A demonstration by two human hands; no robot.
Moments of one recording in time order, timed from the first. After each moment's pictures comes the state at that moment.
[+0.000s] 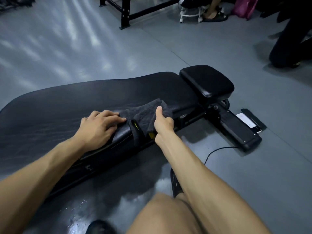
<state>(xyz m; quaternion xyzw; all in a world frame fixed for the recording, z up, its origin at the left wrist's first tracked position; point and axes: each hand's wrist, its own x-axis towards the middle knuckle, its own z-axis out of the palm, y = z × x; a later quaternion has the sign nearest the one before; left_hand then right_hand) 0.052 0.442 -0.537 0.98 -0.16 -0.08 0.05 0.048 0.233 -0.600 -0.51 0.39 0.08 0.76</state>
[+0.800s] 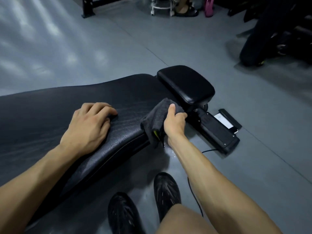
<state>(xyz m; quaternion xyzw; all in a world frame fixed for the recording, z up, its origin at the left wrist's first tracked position) 0.143 0.385 -0.582 0.95 -0.28 0.04 0.08 0.108 0.140 -0.639 -0.62 0.44 -0.08 0.64</state>
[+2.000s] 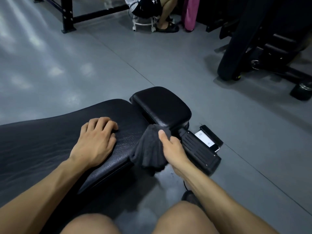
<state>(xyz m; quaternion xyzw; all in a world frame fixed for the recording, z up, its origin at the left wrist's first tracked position) 0.192 0.267 -0.601 0.96 -0.28 0.00 0.05 0.097 0.036 -0.661 -0.69 0.34 0.03 0.64</state>
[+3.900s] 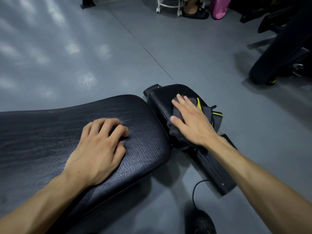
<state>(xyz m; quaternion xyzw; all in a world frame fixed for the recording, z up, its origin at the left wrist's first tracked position) 0.199 0.265 -0.606 0.96 -0.27 0.00 0.06 0.222 -0.052 -0.662 -0.98 -0.05 0.01 0.20</state>
